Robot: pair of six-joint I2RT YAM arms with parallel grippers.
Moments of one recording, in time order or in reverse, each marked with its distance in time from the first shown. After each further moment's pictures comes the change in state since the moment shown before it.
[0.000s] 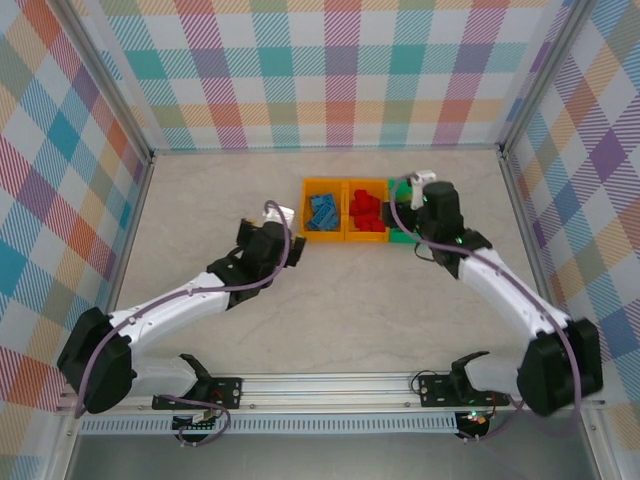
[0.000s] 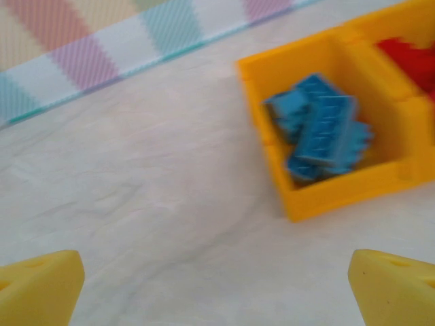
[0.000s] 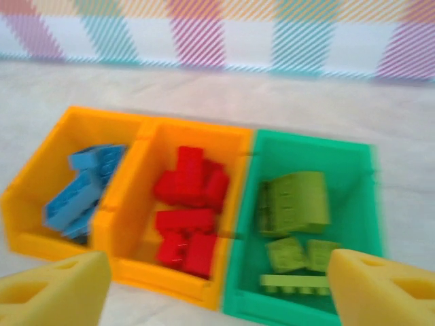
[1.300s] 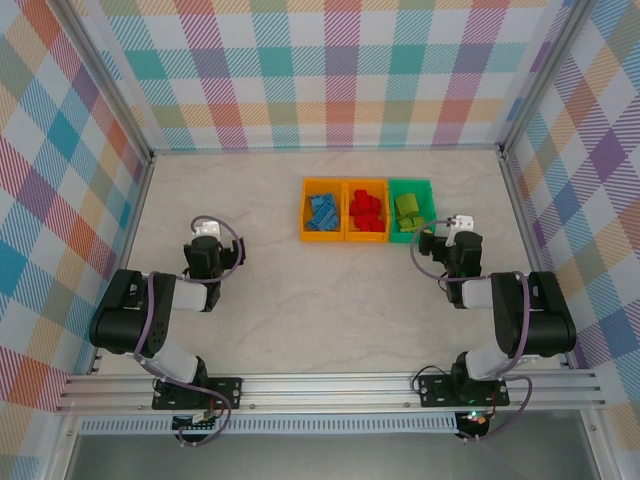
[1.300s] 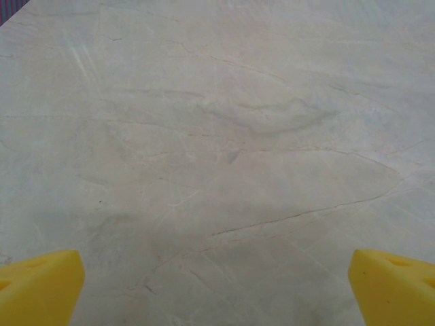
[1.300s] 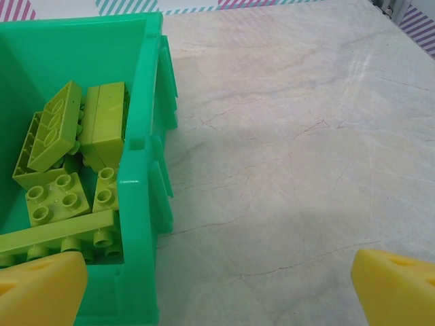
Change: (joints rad) left arm 0.607 0.327 -0.404 0.838 0.395 -0.029; right arm -0.324 0.337 -0.482 0.874 -0.027 -0.046
